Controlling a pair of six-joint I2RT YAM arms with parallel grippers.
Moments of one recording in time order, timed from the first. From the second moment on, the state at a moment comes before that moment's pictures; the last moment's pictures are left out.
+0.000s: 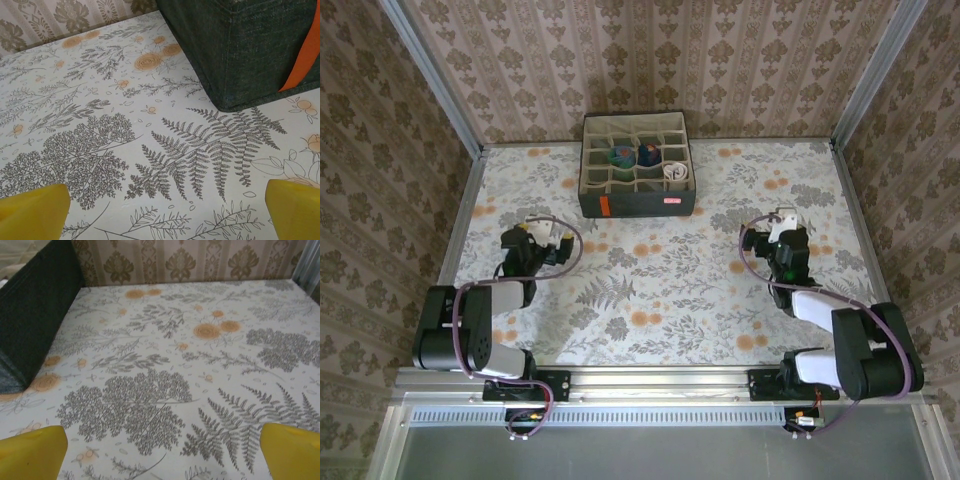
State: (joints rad) left arm -0.08 1.43 0.37 0.65 0.13 0.24; right arm 0.05 1.33 0.32 0.70 0.14 0.05
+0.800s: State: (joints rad) left arm -0.02 1.55 0.35 0.85 0.09 0.17; right arm 0.03 1.53 0.39 0.78 0.13 0.03
